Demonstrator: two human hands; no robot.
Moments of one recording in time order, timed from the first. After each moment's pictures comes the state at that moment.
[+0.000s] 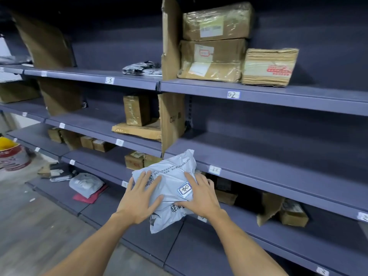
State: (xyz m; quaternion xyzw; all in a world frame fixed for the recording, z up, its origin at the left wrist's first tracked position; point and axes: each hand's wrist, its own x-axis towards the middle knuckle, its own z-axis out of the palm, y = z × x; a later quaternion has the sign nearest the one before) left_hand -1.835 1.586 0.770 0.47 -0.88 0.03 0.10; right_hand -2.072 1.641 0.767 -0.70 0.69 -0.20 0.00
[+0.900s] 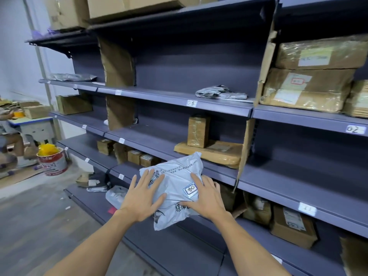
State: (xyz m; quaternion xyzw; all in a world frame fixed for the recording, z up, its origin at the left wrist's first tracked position) left_hand -1.581 1.448 0.809 0.51 -0.85 0.06 0.13; right_hand -1.830 1.479 0.805 -0.72 0.67 -0.21 -0.02
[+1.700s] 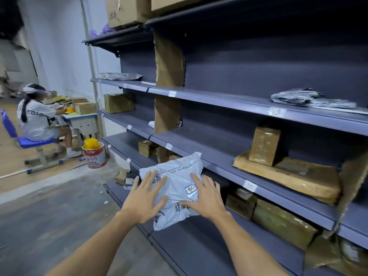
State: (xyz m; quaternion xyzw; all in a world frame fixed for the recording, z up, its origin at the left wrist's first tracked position) left_hand -1.397 1.319 0.803 0.58 -0.81 0.07 0.11; right_hand -1.638 1.304 0.802 -0.78 0.60 -0.21 0.00
